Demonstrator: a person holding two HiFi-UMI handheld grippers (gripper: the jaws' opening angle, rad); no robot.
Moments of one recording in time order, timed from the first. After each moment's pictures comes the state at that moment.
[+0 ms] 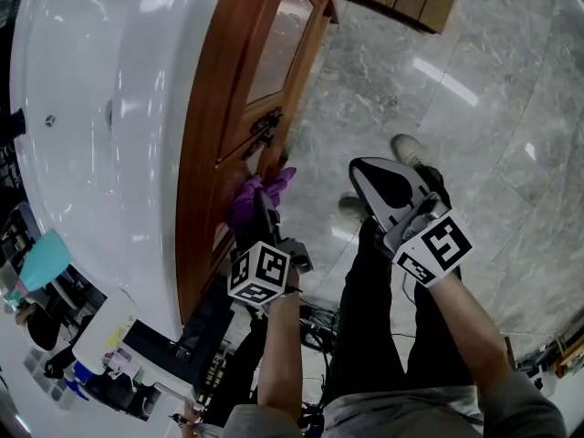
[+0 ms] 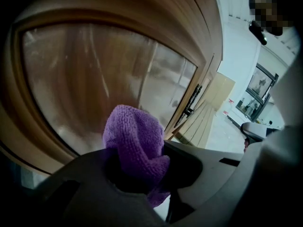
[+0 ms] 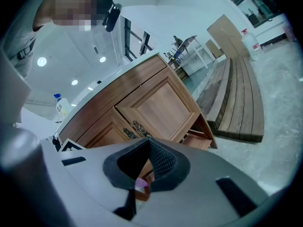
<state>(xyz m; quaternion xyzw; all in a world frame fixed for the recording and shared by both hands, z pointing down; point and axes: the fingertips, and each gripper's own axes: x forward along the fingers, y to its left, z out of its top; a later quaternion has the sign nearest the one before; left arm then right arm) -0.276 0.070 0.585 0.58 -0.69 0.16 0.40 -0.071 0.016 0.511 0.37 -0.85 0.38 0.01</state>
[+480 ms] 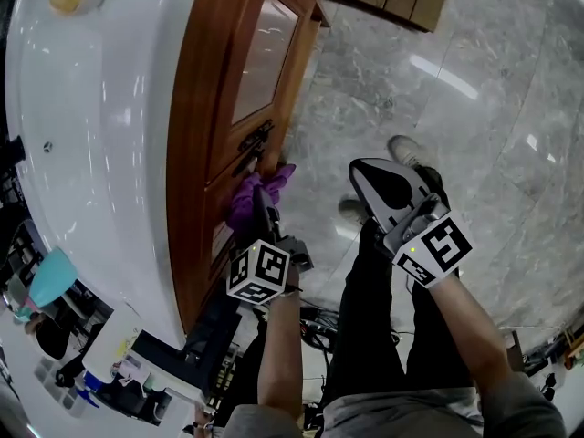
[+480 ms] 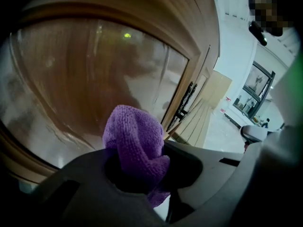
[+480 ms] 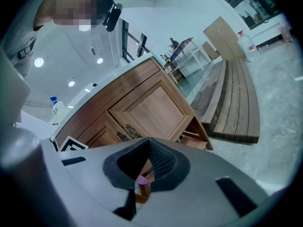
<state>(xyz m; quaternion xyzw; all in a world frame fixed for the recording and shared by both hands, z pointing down) -0.254 0.041 0.585 0.60 -0.68 0.16 0.40 -0.051 0.004 0.515 0.39 -0.84 0.38 0.00</state>
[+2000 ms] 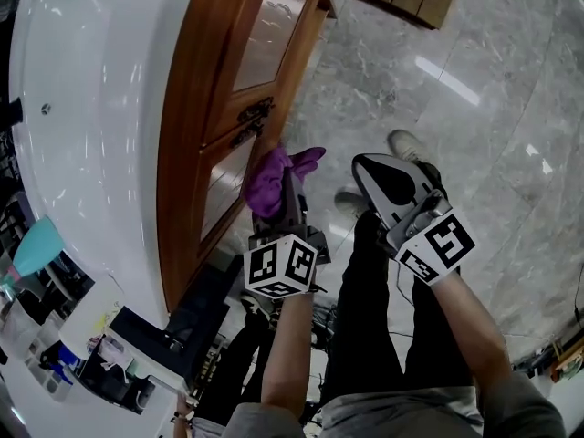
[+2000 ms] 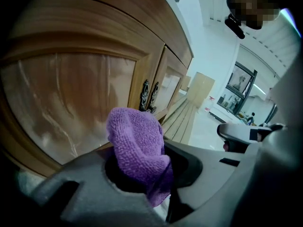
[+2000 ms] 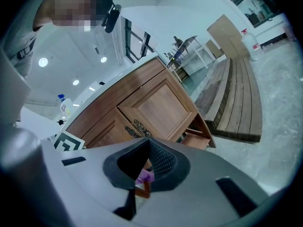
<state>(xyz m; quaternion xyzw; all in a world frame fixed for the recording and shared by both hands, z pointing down) -0.186 0.052 0.566 0.67 -0.63 0.15 0.36 -0.052 0.030 0.511 0.37 -0.85 0.37 0.01</state>
